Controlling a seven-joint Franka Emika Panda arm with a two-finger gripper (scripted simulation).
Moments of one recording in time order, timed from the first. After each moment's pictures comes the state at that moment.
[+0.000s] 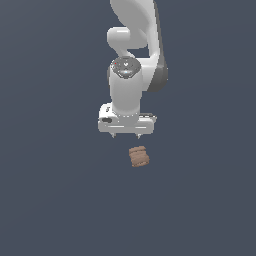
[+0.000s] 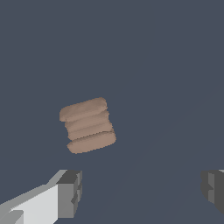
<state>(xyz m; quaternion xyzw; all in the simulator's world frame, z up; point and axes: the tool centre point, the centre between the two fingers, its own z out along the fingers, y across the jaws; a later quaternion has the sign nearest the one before) -0.001 -0.008 0.175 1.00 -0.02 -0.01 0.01</state>
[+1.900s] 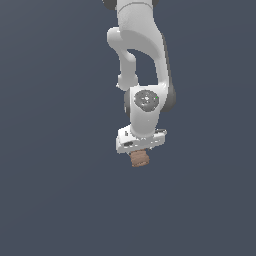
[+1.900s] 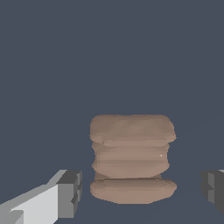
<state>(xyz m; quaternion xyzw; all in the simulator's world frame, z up) 0.021 0.051 0.093 0.99 0.11 0.00 0.00</state>
